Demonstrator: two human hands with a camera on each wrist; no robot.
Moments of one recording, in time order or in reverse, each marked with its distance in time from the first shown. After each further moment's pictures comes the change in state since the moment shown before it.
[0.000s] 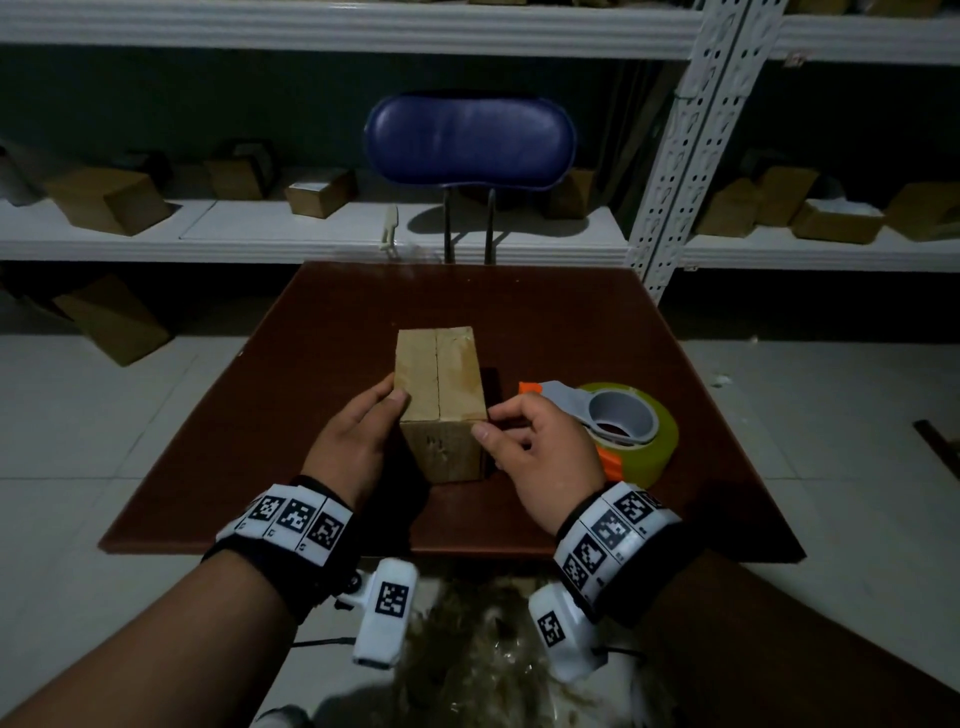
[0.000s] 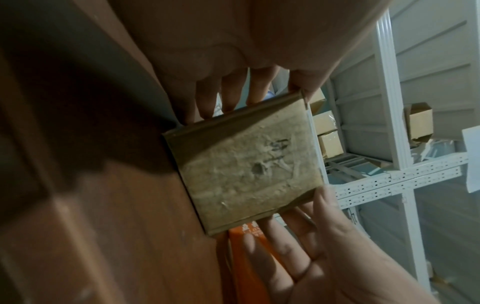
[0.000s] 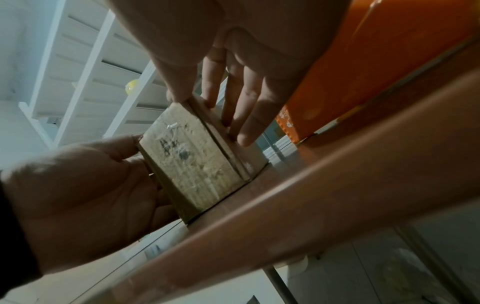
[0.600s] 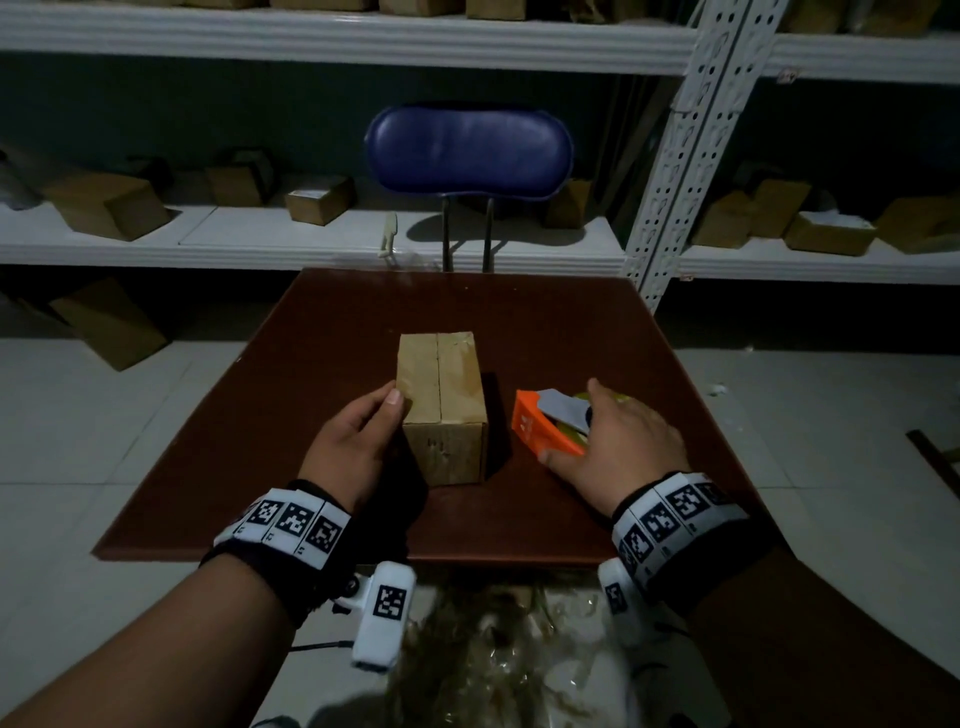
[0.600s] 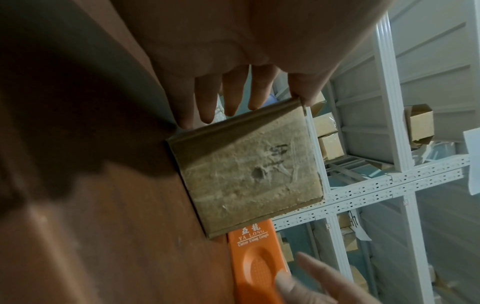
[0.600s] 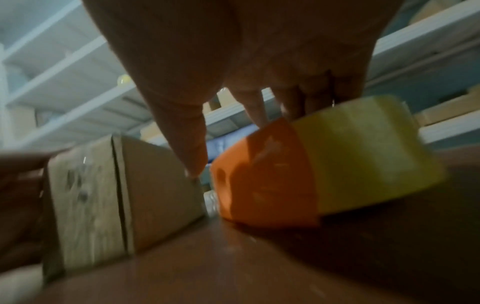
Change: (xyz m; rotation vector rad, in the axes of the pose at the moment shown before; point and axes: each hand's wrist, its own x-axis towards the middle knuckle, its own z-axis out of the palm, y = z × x) left_hand 0.001 -0.002 -0.005 0.041 0.012 0.002; right_hand 0.013 -0.001 -0.062 -0.897 0.006 0.243
